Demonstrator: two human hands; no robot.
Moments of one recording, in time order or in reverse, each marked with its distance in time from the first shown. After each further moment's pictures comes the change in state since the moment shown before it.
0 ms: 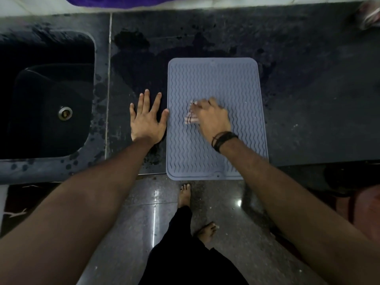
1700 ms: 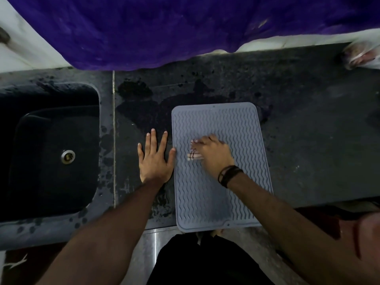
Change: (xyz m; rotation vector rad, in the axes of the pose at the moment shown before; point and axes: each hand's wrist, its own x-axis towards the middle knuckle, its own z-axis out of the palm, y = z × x) left_hand 0.035 0.002 -0.003 -0.023 0.012 0.019; right_hand 0.050 0.001 -0.023 0.051 -0.082 -0.020
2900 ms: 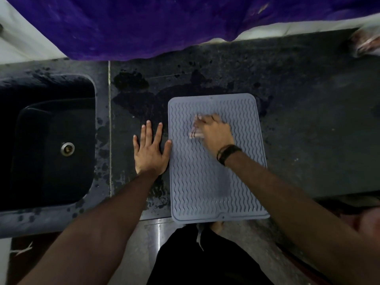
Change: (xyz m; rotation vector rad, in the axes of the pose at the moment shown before) left_hand 0.001 0.001 -0.003 0.014 -0.020 -0.012; right_hand 0.031 0.033 0.003 -0.005 0.034 0.054
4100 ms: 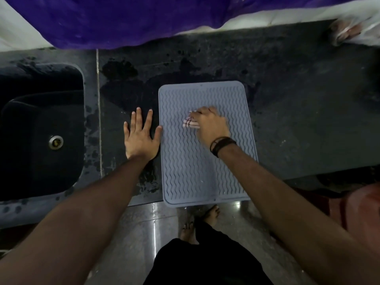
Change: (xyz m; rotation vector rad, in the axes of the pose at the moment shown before) left_hand -0.001 0.002 -0.005 0.008 -0.007 -0.002; right_hand -0.040 -0.007 -0.010 0.062 0.015 0.089
